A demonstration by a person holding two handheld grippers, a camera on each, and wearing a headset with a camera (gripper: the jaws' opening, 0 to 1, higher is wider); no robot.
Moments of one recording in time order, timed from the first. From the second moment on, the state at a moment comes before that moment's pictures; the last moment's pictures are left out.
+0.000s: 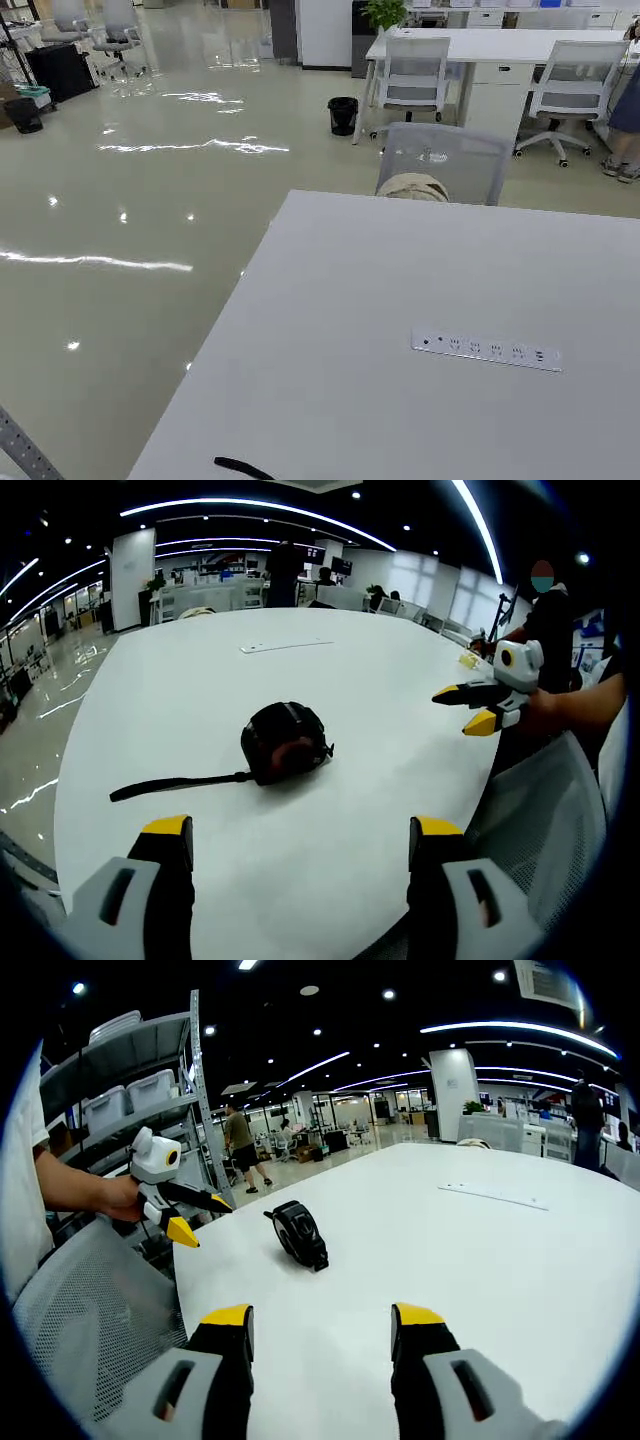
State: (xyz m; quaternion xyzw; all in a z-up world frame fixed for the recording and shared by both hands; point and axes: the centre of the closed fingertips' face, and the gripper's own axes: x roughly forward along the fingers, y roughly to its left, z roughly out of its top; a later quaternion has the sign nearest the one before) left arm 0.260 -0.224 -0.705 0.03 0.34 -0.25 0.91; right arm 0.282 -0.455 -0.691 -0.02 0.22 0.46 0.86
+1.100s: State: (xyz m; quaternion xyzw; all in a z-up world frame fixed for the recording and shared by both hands) left arm 0.227 -0.193 -0.697 -0.01 0.32 -0.26 0.91; right arm 0.250 -0.489 -0.680 -0.03 0.21 0.45 0.87
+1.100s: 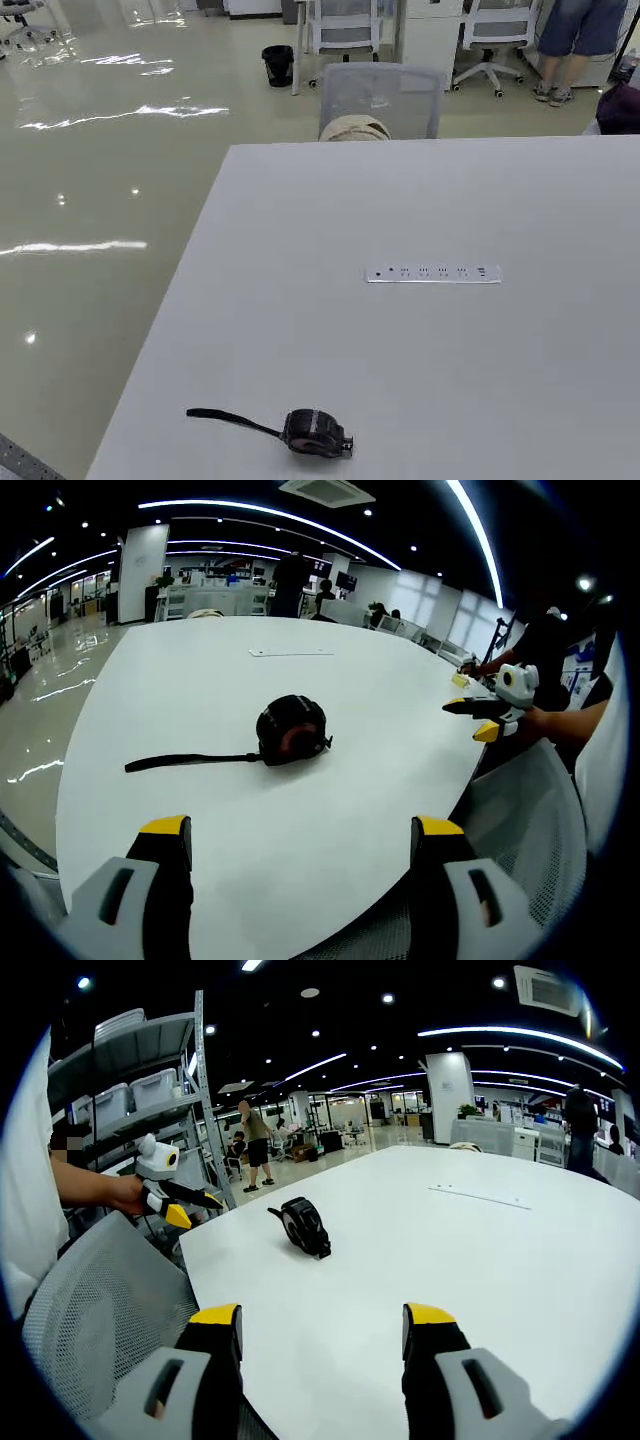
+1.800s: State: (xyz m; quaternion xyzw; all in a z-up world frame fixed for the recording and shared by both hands) left arm 0.221 -0.188 -0.698 -0.03 0.32 -0.25 0.91; right arm 0.242 -0.500 -0.681 -0.02 0.22 0.44 0.87
